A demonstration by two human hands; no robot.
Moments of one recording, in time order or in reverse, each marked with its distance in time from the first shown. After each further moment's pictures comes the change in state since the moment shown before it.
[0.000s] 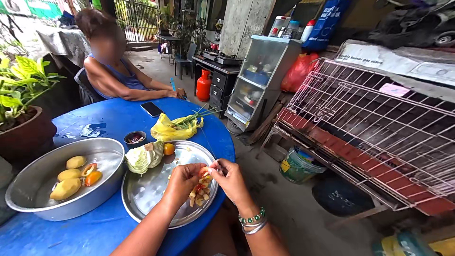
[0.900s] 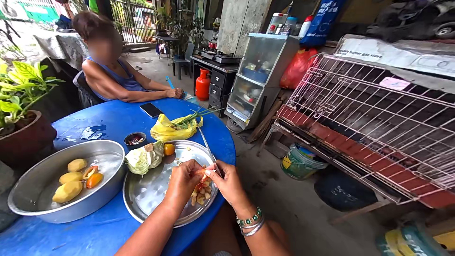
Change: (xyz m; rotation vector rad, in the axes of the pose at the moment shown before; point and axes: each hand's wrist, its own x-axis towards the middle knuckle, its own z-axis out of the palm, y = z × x) left_hand 0.000 -0.006 0.005 0.265 0.135 0.228; right_hand -0.009 -0.005 0.010 0.070 -0.024 0.014
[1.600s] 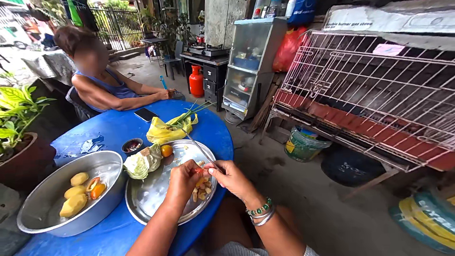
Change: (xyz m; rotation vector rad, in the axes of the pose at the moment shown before) left_hand 0.000 0.000 0.001 0.050 -0.077 0.013; right_hand -0.009 -0.001 -0.022 0.112 -0.195 0.184
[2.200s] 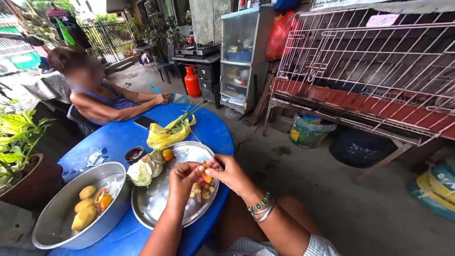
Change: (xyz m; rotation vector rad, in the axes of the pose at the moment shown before) left_hand -0.001 0.006 0.001 -0.592 0.036 -0.231; right_hand 0.005 0.000 0.010 -0.010 0.165 -0.010
